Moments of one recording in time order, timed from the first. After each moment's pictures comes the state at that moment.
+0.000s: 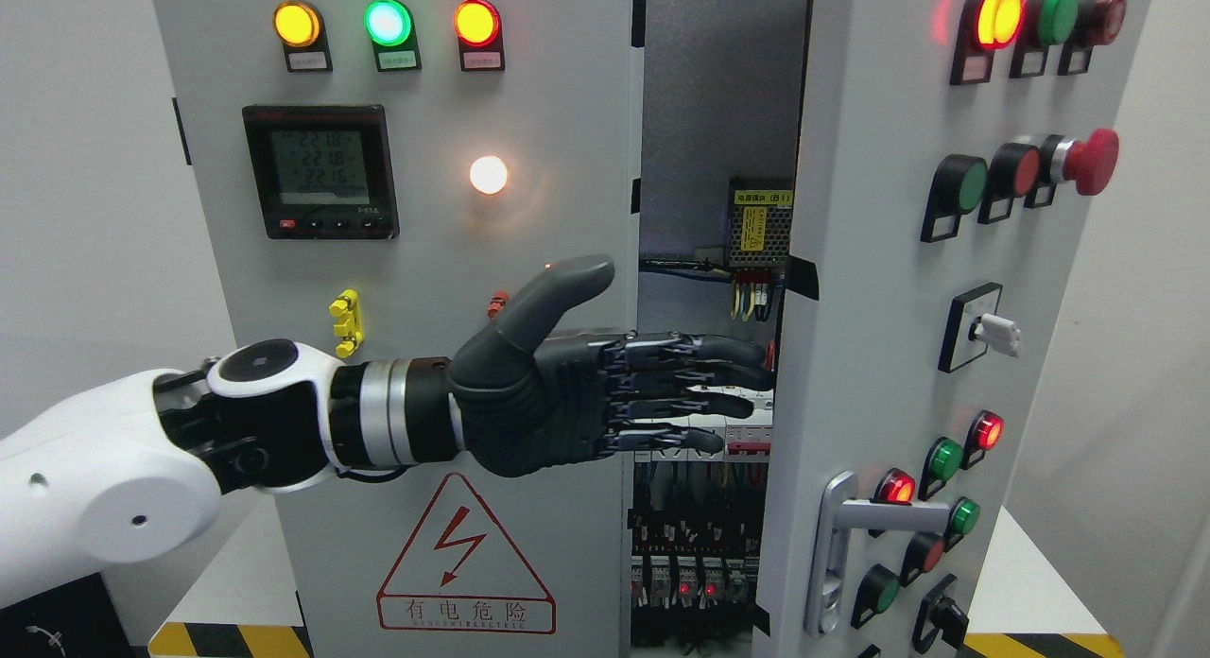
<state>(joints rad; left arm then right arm) -1.66 0.68 -1.43 -1.65 1.64 0.04 -0.50 0.11 0.12 0.04 -0.18 -0.06 0.14 -0.02</state>
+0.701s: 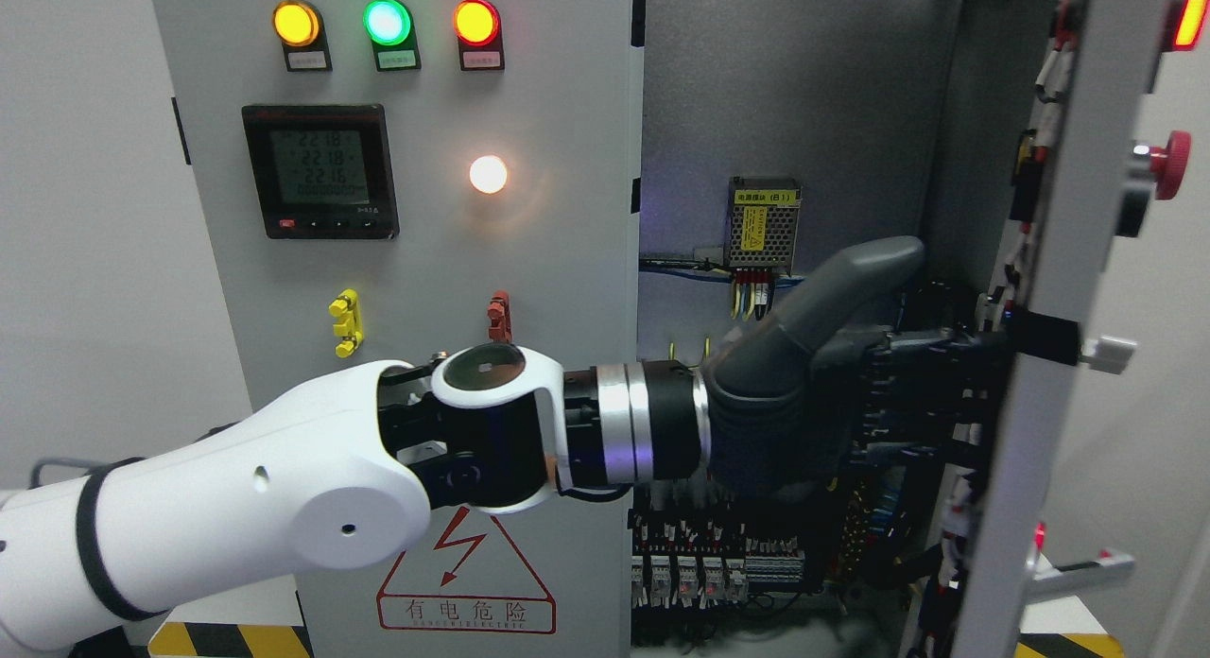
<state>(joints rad) -1.66 0.35 -1.33 -1.67 1.61 0.08 -0.23 0.11 0.12 0.04 -0.18 -0.06 0.14 -0.02</state>
